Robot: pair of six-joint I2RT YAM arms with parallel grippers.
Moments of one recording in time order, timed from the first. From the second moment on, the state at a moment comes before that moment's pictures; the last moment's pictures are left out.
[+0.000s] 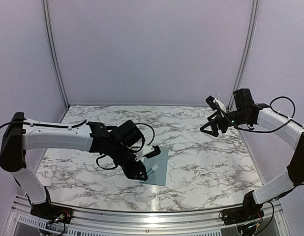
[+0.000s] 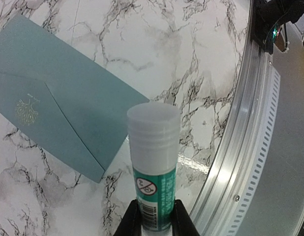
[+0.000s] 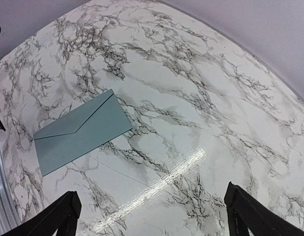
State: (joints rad) left arm -1.05 1.71 1.23 -0.59 0.34 -0.08; right arm 0.18 1.37 1.11 -0.59 -0.64 -0.48
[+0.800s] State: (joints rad) left arm -1.15 1.91 1.30 -0.77 0.21 -0.04; right arm 0.07 1.39 0.99 -0.46 -0.75 -0.44
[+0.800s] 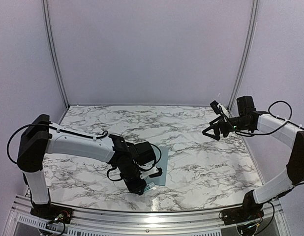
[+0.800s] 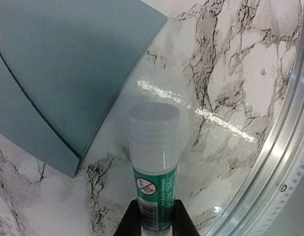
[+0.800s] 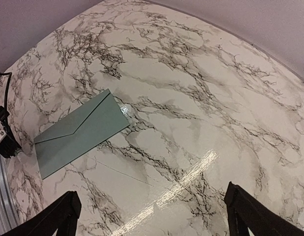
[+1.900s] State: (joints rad) left arm -1.19 1.95 1.32 -0.76 0.08 -0.05; right arm 0.07 1.39 0.99 -0.45 -0.80 -0.44
